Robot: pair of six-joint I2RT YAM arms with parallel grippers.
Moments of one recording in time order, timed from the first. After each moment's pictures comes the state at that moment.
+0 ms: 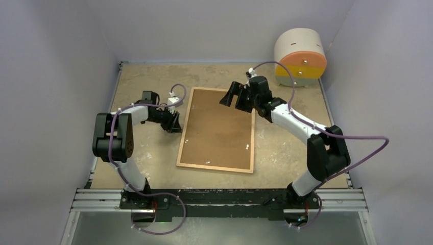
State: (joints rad) left arm -0.02 1.79 1.00 -0.43 0.78 0.59; right arm 0.49 1.58 1.11 -0.13 -0.21 0.73
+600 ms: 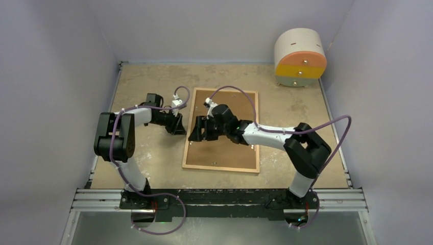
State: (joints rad) left arm -0.06 1.80 0.96 -0.38 0.87 0.57; right arm 0.83 1.72 1.05 0.07 -0.29 0.77
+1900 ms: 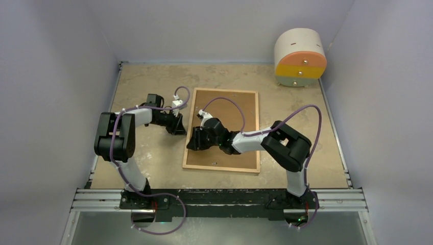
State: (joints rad) left arm -0.07 1.80 0.95 -0.36 0.87 0.54; right arm 0.96 1.93 0.99 0.36 -0.17 0.75
